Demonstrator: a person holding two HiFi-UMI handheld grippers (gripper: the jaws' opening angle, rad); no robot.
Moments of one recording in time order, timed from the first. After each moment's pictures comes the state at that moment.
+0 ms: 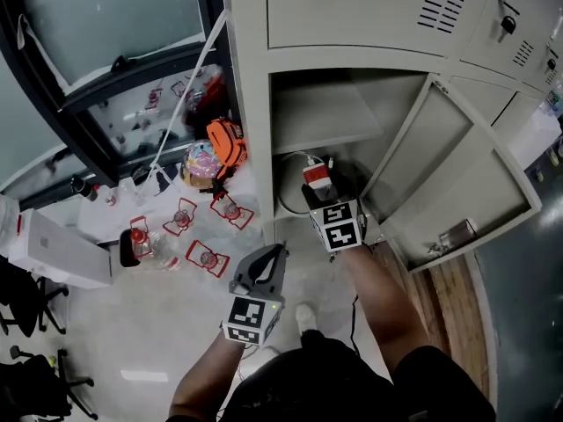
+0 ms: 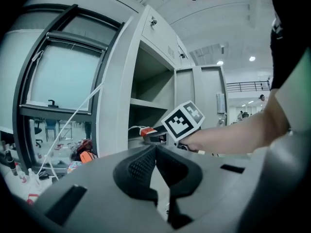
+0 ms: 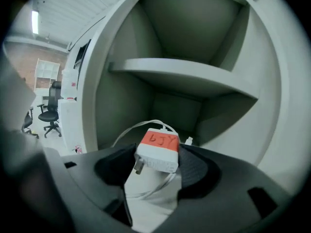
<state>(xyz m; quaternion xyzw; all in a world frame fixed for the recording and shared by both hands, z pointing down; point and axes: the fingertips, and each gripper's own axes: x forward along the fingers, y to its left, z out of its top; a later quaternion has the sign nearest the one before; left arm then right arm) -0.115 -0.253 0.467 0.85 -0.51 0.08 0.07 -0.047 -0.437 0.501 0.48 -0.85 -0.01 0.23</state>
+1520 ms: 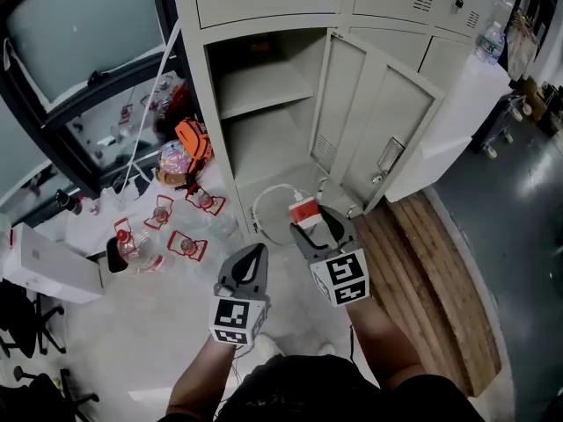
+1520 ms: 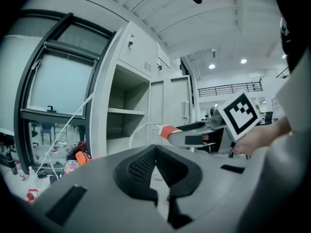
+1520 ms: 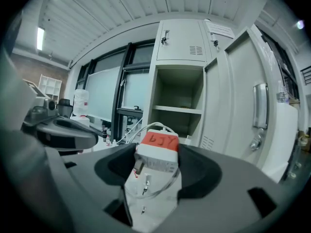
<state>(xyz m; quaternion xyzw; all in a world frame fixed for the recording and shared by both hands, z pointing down) -0.063 -0.109 0.447 0.87 -0.48 0.07 0.05 0.026 -0.167 0.444 0.49 -0.86 0.00 0.14</state>
